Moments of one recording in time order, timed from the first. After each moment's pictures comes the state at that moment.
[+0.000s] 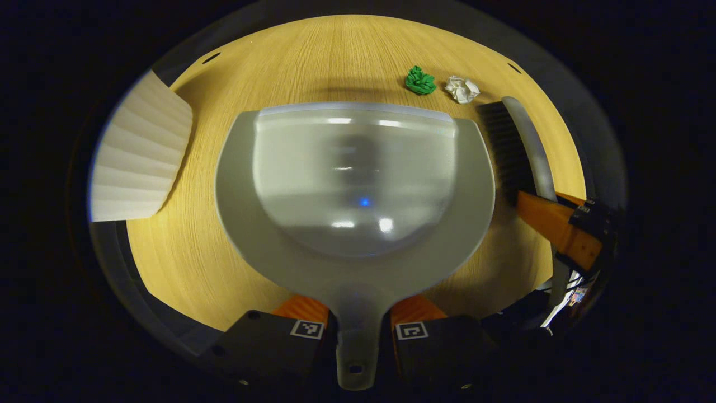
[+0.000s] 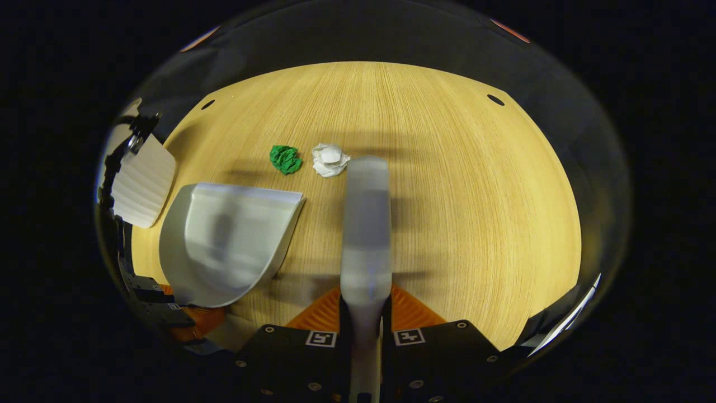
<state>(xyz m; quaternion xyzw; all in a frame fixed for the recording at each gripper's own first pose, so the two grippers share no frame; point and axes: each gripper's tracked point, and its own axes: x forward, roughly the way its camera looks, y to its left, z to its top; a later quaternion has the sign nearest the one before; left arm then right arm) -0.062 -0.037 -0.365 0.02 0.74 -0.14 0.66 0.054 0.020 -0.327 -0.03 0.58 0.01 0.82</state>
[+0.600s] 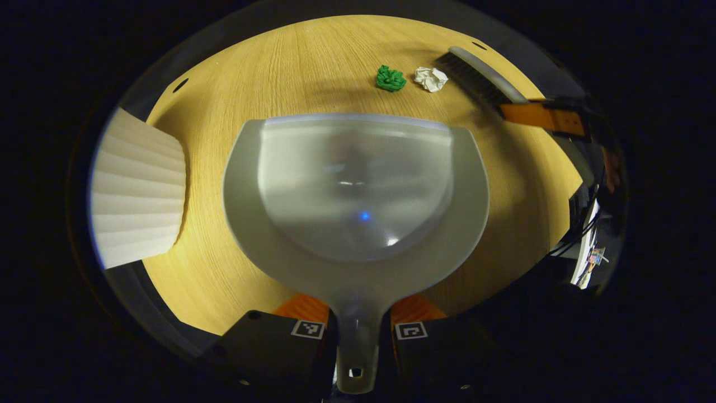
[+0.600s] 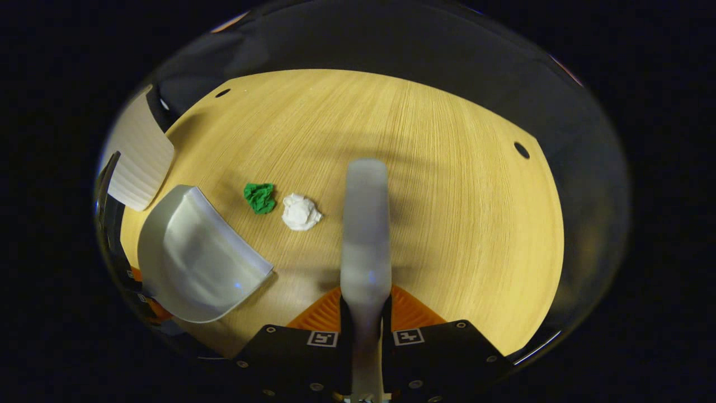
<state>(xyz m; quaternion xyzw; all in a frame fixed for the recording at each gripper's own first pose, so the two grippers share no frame) -0.049 -0.014 -0.357 0.09 0.73 -0.21 0.65 0.149 -0.013 -0.309 -0.14 0.55 0.09 0.82</state>
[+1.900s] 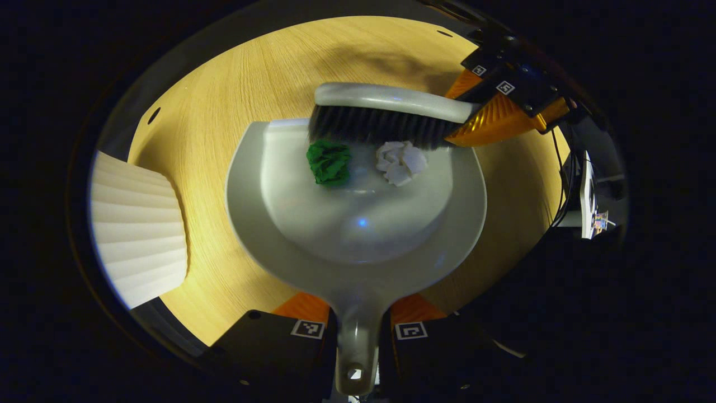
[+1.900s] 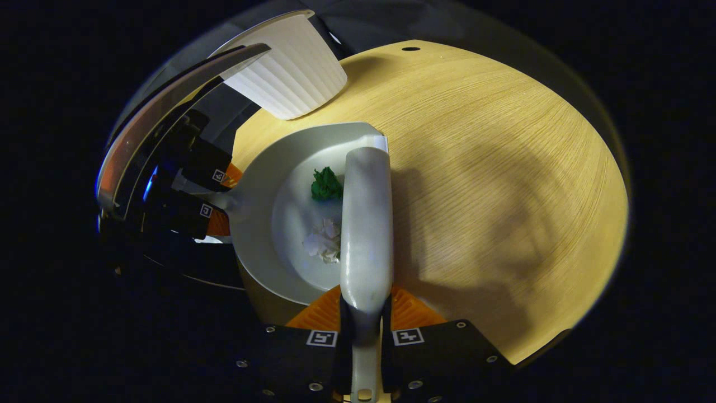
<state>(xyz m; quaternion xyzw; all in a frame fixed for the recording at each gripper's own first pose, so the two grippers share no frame) -0.035 0.000 -0.357 0.13 0.71 -0.28 0.64 0.121 0.086 -0.303 -0.18 0.58 0.49 0.62</state>
